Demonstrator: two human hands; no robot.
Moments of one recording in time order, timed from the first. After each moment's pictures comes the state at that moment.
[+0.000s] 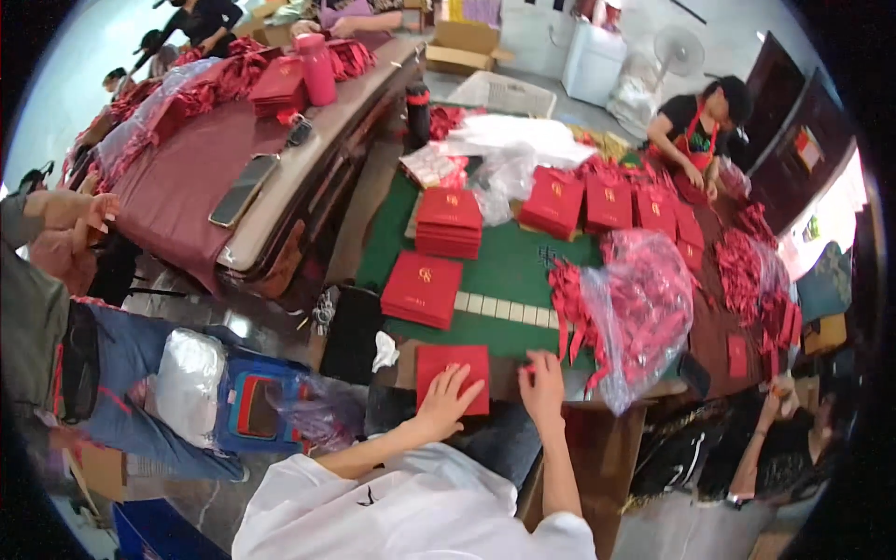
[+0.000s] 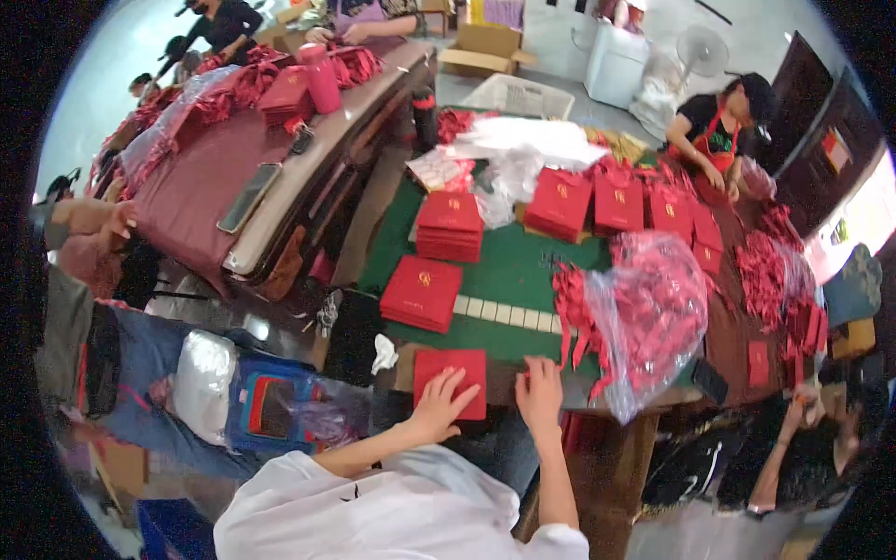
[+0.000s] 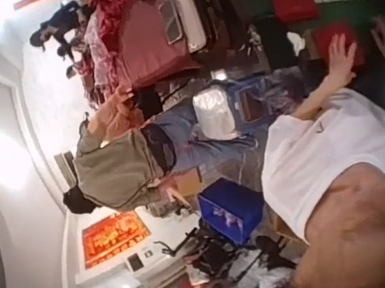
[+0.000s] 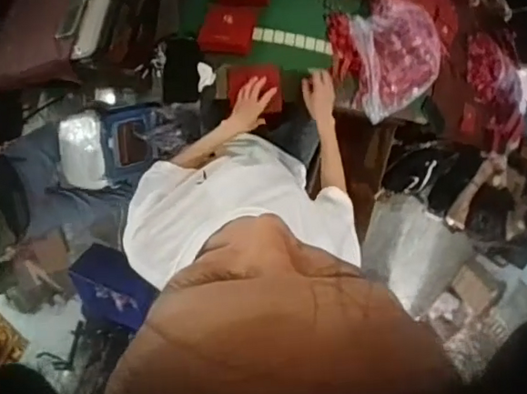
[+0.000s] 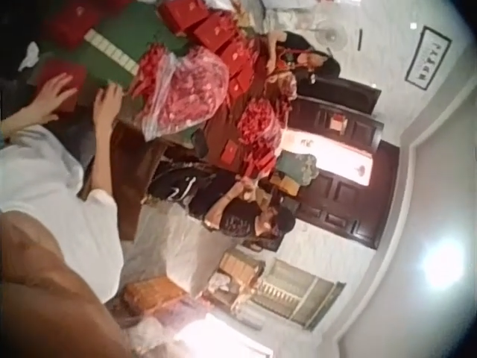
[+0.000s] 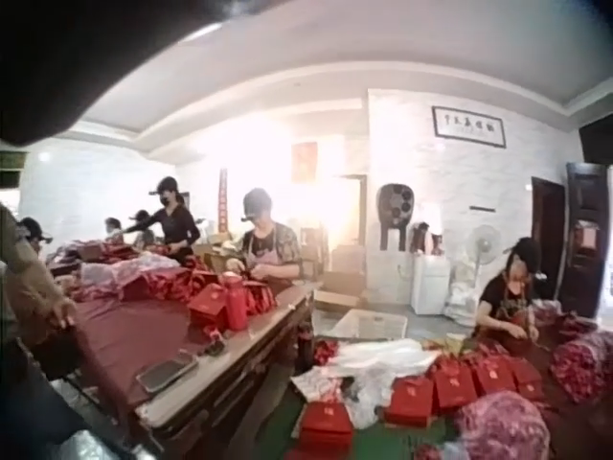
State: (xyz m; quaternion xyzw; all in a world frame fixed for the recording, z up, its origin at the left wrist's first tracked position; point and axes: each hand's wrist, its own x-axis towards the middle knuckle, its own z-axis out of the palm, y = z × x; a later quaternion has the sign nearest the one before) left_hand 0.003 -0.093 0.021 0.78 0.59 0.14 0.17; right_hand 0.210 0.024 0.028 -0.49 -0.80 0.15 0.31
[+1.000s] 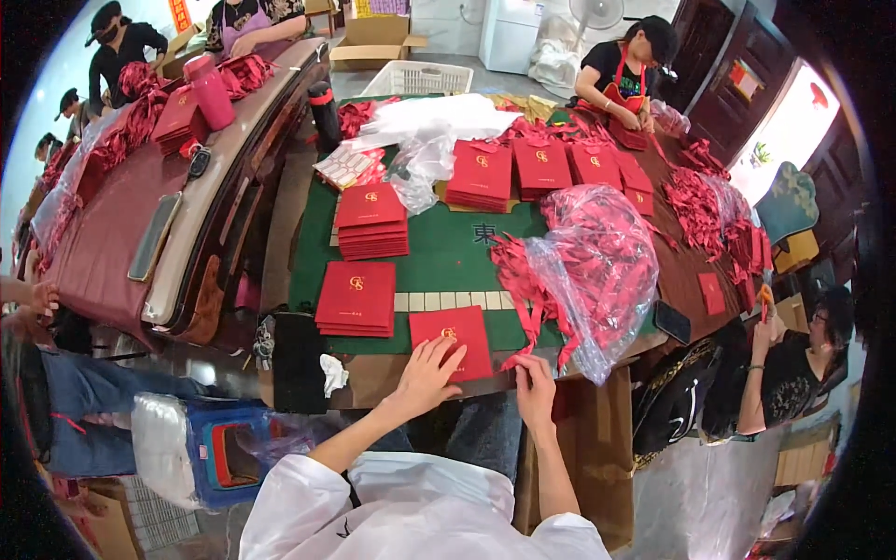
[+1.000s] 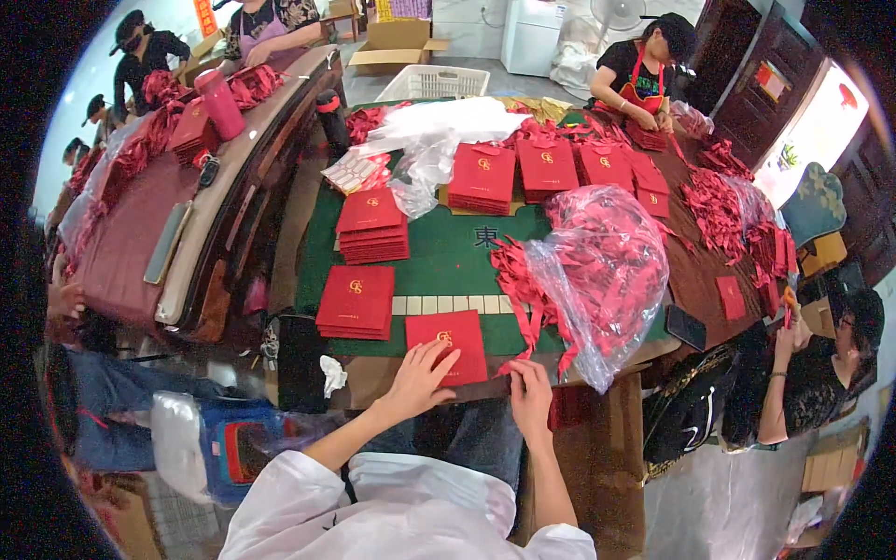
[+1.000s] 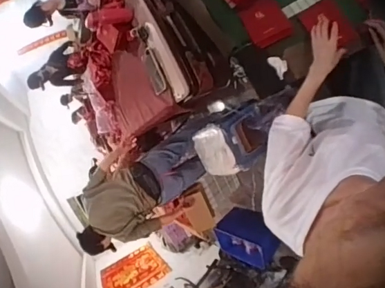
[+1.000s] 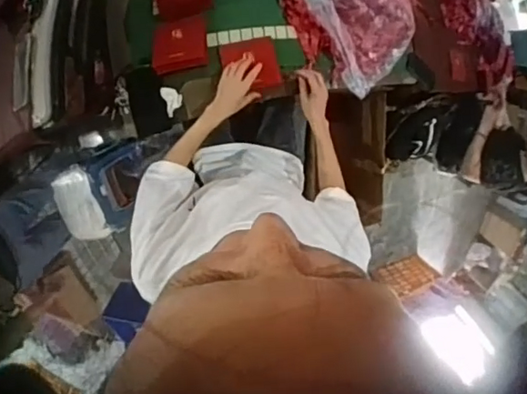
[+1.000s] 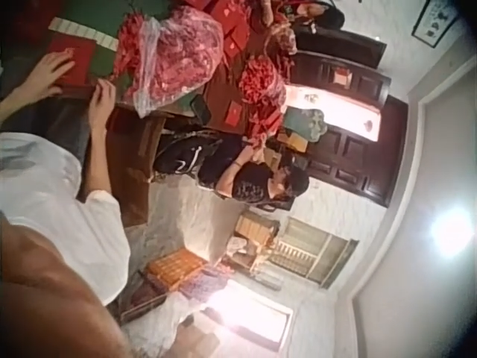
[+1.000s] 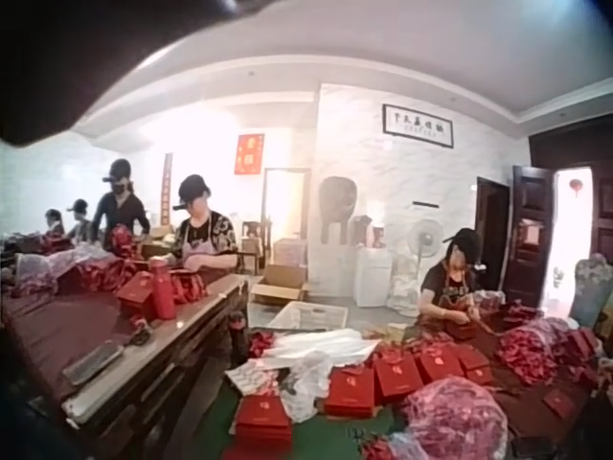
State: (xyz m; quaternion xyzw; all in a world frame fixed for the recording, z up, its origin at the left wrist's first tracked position) left_hand 0.010 -0.006 0.011 0.84 0.48 0.25 0.06; right_hand 0.256 0.003 0.000 -0.54 -0.70 0.20 0.43
